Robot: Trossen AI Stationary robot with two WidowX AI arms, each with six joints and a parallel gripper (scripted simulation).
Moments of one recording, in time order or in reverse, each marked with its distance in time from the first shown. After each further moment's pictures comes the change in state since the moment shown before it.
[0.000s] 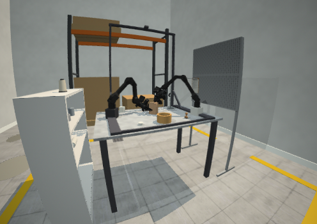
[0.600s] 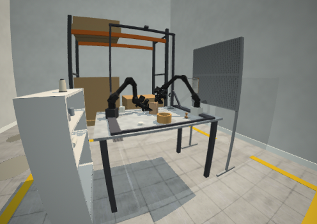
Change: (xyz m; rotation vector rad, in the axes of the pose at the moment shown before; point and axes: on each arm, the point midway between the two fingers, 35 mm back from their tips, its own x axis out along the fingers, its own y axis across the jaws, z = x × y) left arm -0.014 0.007 0.000 0.000 0.000 -0.001; right arm 0.000 0.000 0.000 0.000 0.000 0.000
